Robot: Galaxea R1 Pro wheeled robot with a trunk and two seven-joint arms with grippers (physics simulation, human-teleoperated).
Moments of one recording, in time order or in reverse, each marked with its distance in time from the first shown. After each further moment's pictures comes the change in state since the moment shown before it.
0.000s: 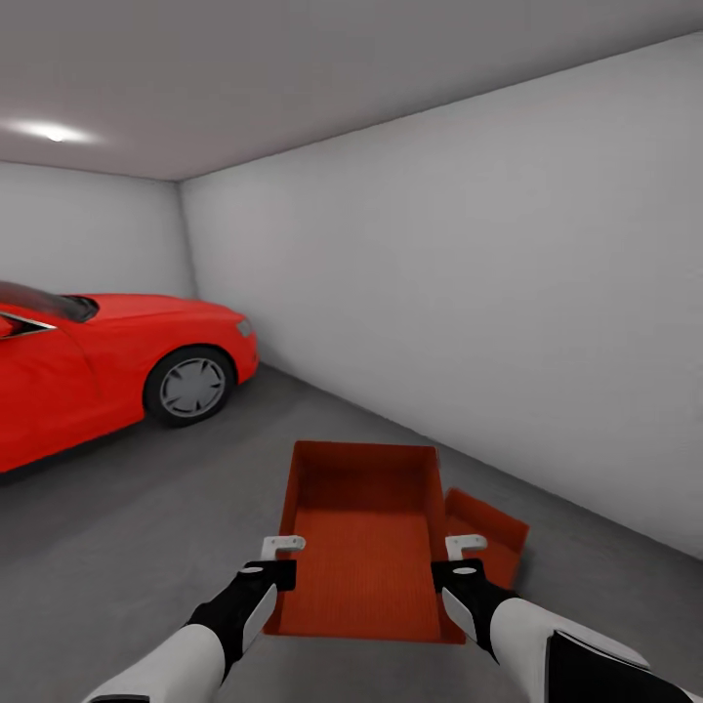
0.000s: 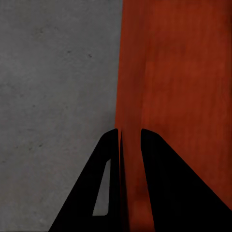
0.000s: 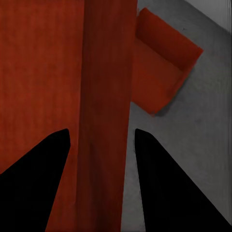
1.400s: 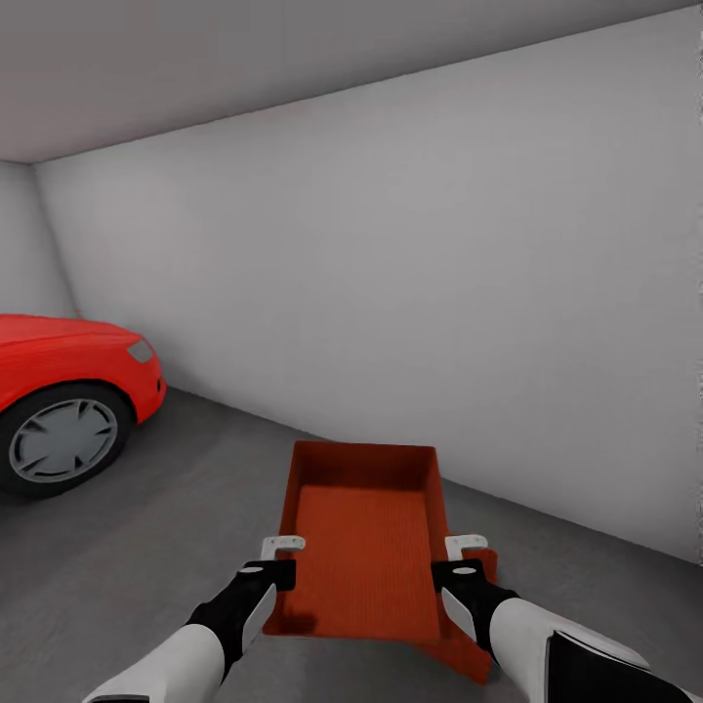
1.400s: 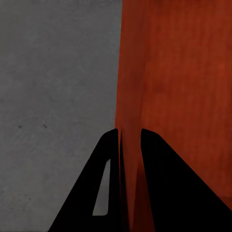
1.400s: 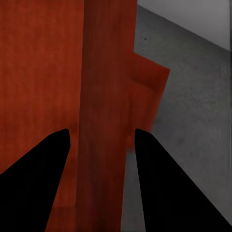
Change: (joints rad) left arm 0.000 0.001 0.003 -0.001 -0.003 0.001 -0.003; right arm 0.000 0.001 0.001 0.000 -0.002 0.000 -0.001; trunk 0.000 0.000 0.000
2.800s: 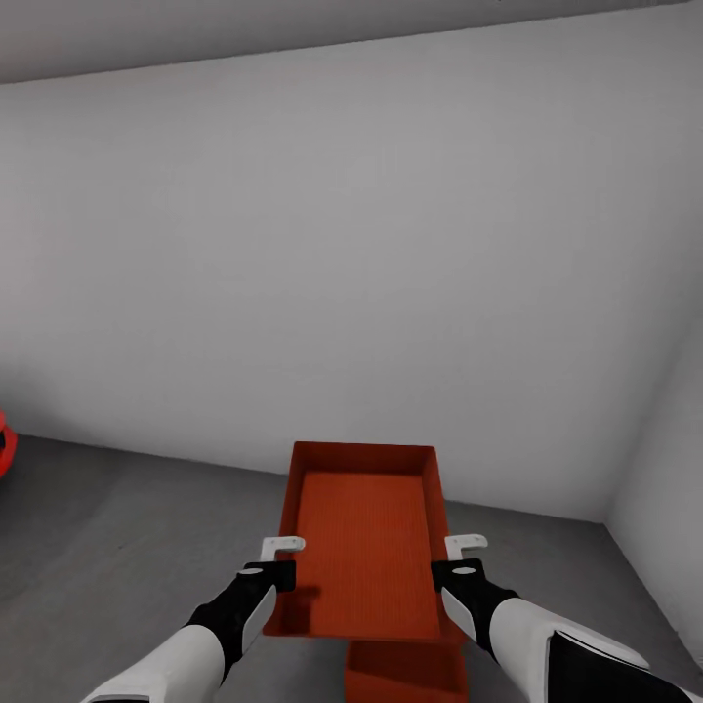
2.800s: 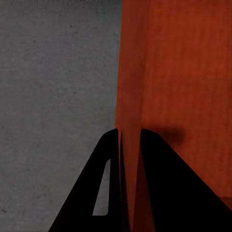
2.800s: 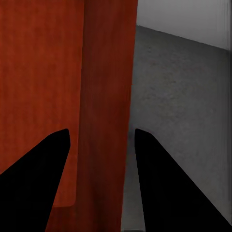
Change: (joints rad) left arm 0.000 0.001 -0.003 0.008 0.008 -0.011 0.002; right arm 0.000 0.000 -0.001 0.000 0.009 0.000 -0.001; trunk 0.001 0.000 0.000
